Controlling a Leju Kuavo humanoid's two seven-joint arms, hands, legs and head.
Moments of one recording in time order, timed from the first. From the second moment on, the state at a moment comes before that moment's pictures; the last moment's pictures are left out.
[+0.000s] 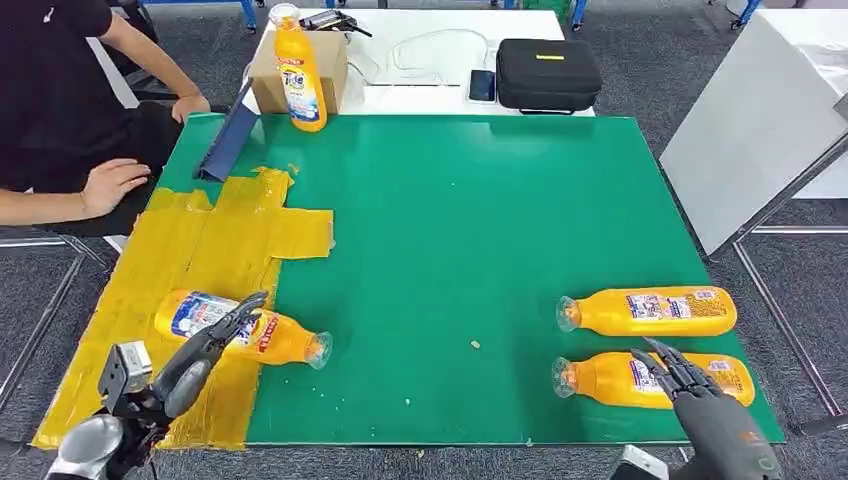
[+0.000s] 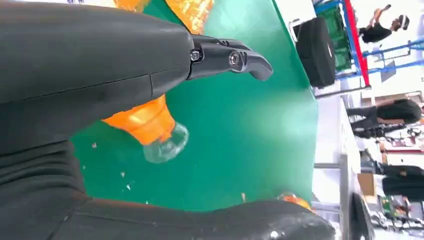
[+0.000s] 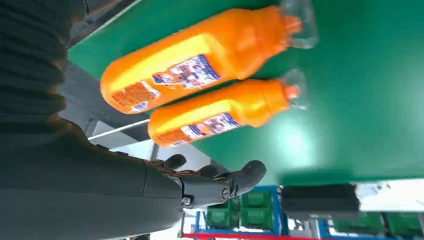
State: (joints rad) left arm 0.02 0.28 -0.12 -1.44 0.07 -0.55 -0.47; right arm 0.57 -0.69 0.03 -2.20 0.66 0.04 0.23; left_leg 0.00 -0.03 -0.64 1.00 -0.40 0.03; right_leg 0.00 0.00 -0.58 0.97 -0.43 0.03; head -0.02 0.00
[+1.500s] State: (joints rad) left arm 0.00 0.28 -0.15 -1.55 0.21 -0.63 -0.47; right arm 0.24 -0.63 -0.08 -1.73 0.68 0.32 0.11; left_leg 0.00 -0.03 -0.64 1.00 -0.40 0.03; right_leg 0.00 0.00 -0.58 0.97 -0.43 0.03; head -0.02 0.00
